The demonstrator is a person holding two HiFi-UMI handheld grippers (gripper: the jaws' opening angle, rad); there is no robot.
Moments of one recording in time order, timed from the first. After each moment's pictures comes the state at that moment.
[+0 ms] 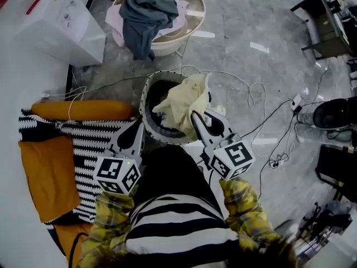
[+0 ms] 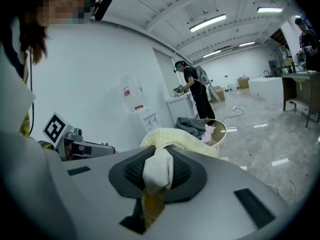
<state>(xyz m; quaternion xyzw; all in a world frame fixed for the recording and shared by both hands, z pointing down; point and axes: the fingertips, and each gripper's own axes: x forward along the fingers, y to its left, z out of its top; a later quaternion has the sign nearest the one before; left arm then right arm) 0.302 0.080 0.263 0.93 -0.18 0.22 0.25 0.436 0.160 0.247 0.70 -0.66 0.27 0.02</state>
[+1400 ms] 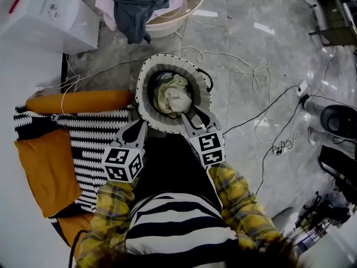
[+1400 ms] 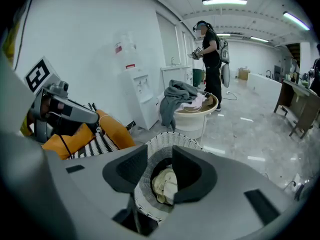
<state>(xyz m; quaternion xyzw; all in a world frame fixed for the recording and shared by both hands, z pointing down) 0.298 0.111 0.370 0.88 -0.16 0.34 0.28 0.421 0.189 0.407 0.68 -0.61 0.35 0.20</state>
